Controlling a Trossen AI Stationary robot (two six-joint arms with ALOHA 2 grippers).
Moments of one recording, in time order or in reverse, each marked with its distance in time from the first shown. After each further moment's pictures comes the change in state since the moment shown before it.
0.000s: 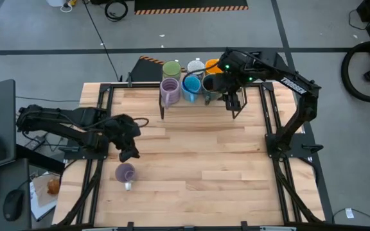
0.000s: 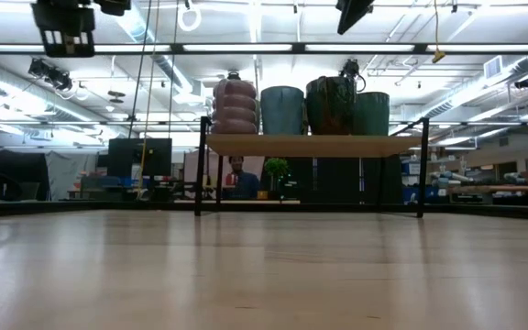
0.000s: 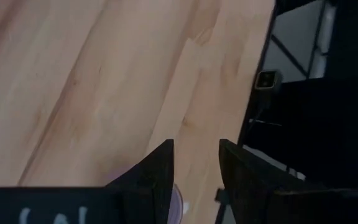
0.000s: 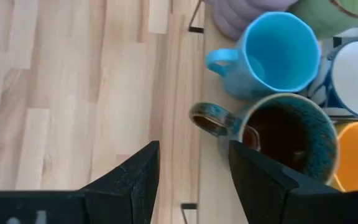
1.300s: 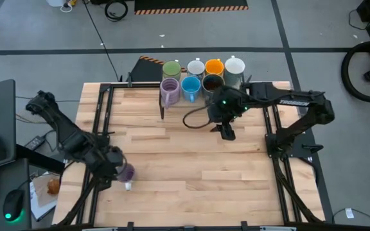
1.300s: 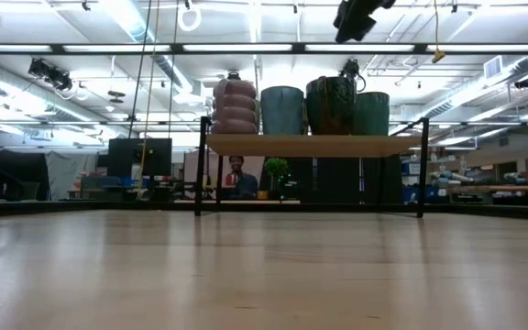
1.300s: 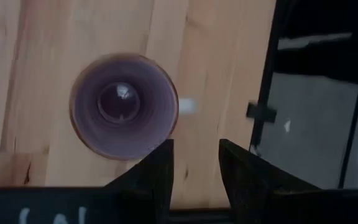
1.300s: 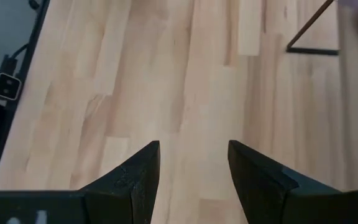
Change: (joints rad) left arm -0.644 0.002 -0.011 -0.140 -0.312 -0.296; right arm 0.230 -0.191 -0.570 0.469 -0.132 0.249
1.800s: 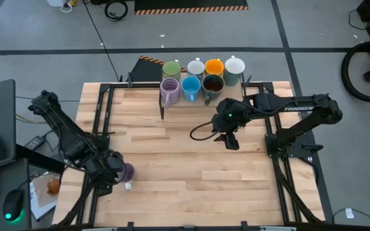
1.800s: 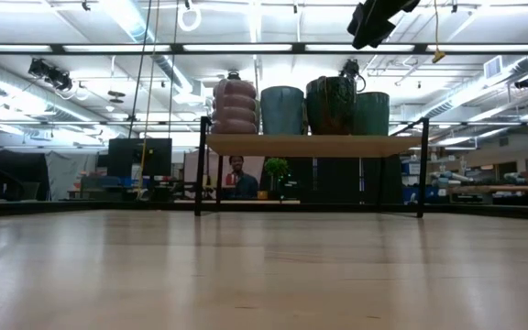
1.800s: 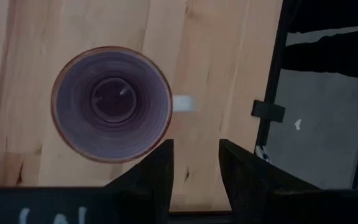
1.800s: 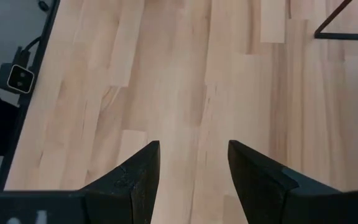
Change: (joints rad) left arm -0.083 0.065 0.000 0.024 -0.041 -0.053; right arm 0.097 -0.097 -0.200 0.124 0.031 0.111
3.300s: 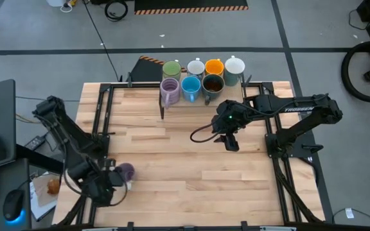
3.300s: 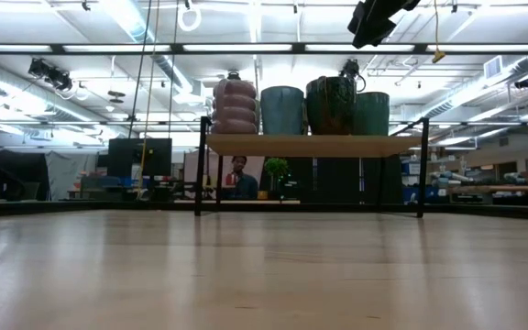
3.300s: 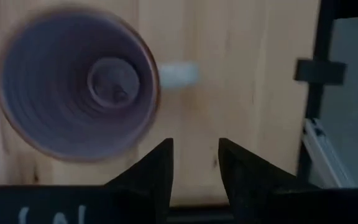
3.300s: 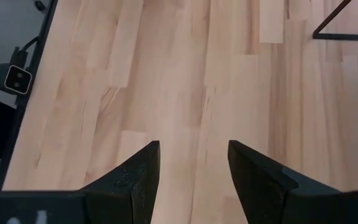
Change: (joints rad) left arm -0.148 0.203 0.015 -0.004 -0.054 0.032; right arm 0.025 0.001 0.000 0.001 0.020 0.018
